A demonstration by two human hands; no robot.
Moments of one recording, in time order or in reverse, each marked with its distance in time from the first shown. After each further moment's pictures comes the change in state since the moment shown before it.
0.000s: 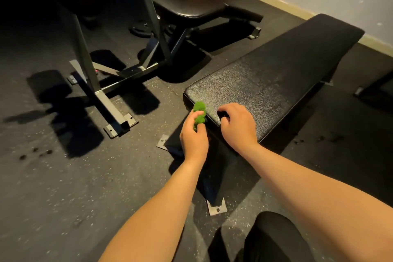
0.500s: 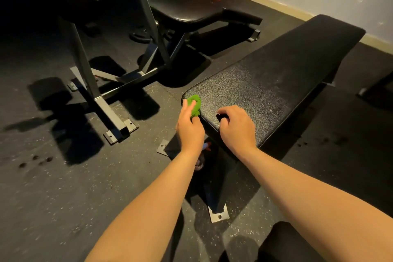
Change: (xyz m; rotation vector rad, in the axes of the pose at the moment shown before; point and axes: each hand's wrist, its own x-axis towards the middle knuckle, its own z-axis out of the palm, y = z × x) left_hand 0.036 0.016 0.008 0.197 0.007 0.032; right_hand 0.005 0.002 0.005 0.070 0.052 0.082
